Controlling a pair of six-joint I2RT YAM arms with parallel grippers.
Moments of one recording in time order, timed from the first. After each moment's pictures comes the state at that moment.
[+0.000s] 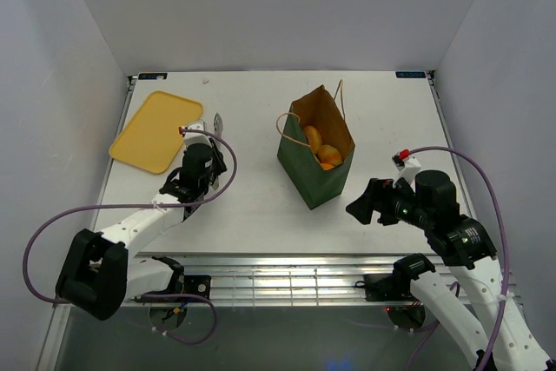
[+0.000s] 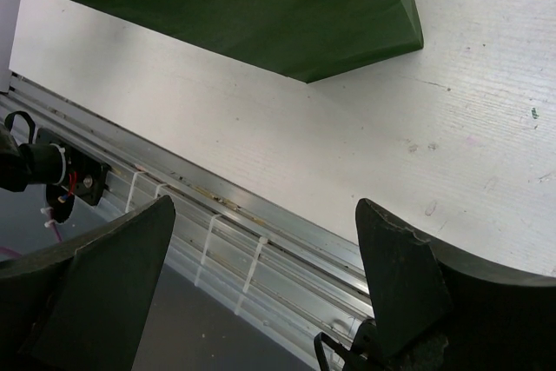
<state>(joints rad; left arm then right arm) -0.44 1.17 0.58 0.18 -0.38 -0.44 0.40 0.51 0.76 -0.84 -0.32 0.42</state>
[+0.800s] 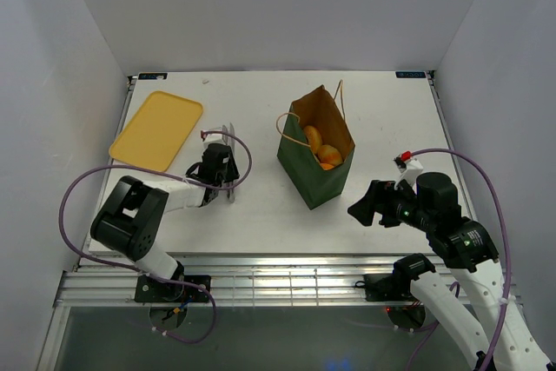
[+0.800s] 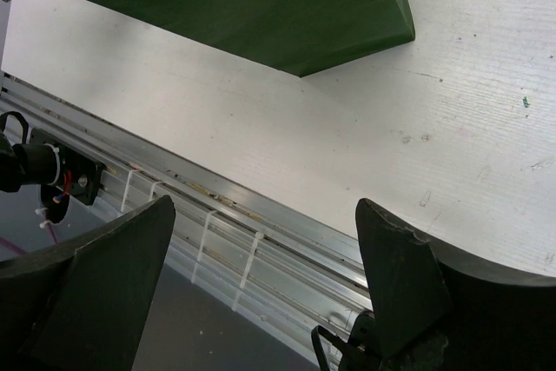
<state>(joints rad) -0.44 1.57 0.61 0.31 -0.29 -0.48 0.40 0.49 0.76 -0.88 -0.30 0.42</state>
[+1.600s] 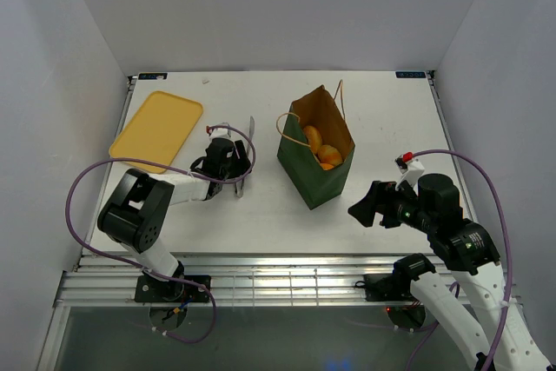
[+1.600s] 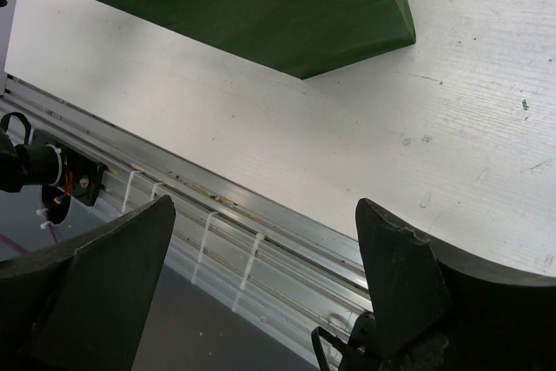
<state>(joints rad) -0.44 1.65 0.69 0.32 -0.19 -0.52 0.40 0.48 0.76 -0.88 -0.30 0.42</state>
